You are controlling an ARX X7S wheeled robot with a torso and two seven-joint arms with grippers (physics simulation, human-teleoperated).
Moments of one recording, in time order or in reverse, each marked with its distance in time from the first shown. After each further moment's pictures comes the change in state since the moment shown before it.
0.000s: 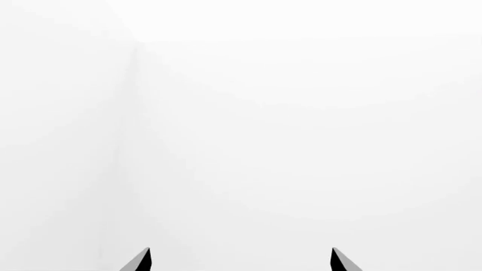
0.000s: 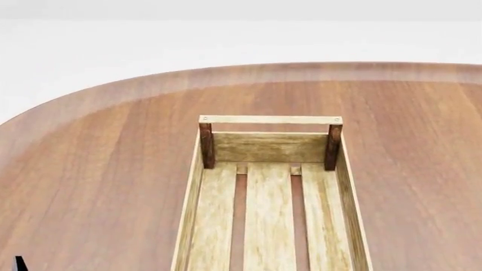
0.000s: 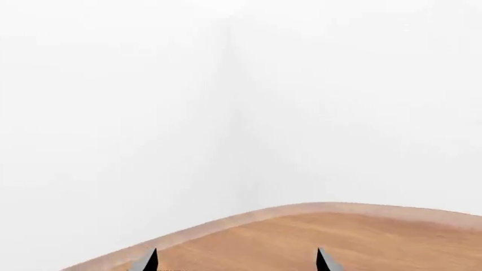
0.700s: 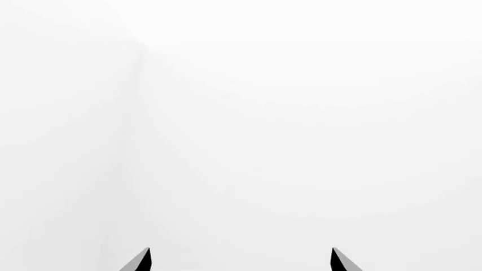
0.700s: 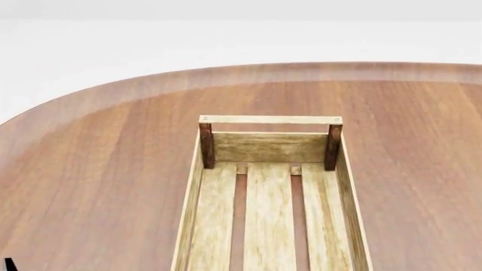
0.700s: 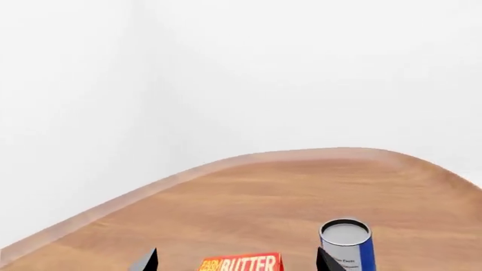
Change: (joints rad) left arm 0.015 -0.012 -0.004 0.017 -0.001 0.016 -0.020; right arm -0.013 -0.005 0.168 0.064 0.215 0.043 0.073
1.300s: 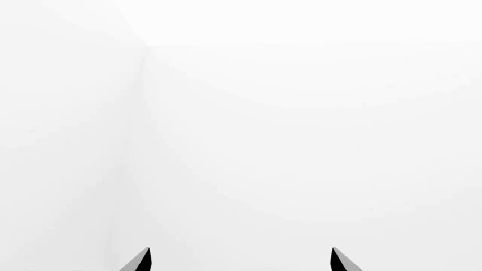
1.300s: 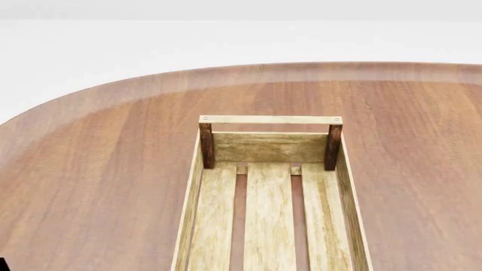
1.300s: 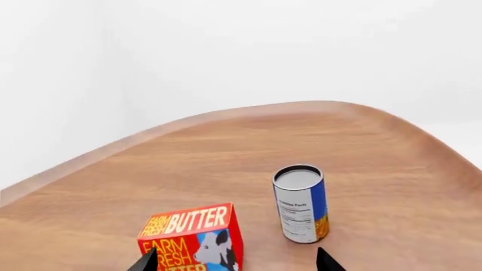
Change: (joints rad) left arm 0.010 -0.015 -0.002 0.021 -0.016 -0.006 -0.012; right arm 0.032 -0.009 0.061 0.162 0.134 -0.006 -0.005
